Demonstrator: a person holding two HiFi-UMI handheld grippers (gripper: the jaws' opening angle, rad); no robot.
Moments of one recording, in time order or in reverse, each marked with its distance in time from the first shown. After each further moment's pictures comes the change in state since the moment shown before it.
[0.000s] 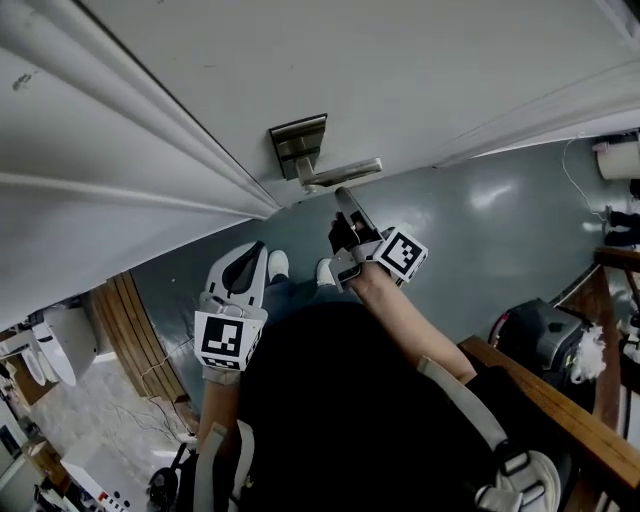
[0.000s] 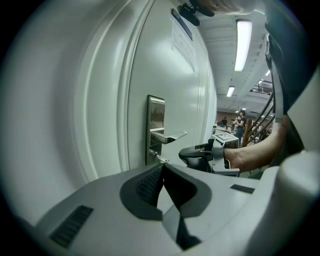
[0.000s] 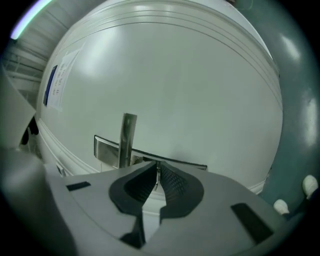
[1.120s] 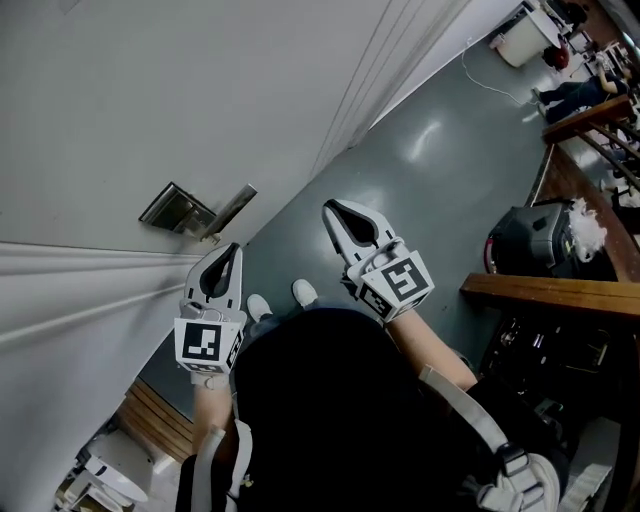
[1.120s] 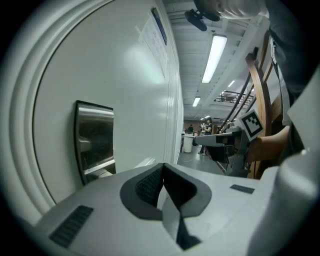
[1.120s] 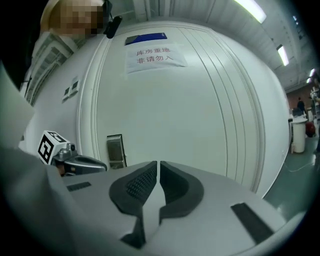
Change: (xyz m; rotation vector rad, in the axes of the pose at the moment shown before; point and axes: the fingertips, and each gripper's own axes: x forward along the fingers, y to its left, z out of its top) left arm 0.080 -0.093 0.079 0.131 -0.119 -0.383; right arm -0.149 0.107 0.104 -1.095 -0.170 -0.307
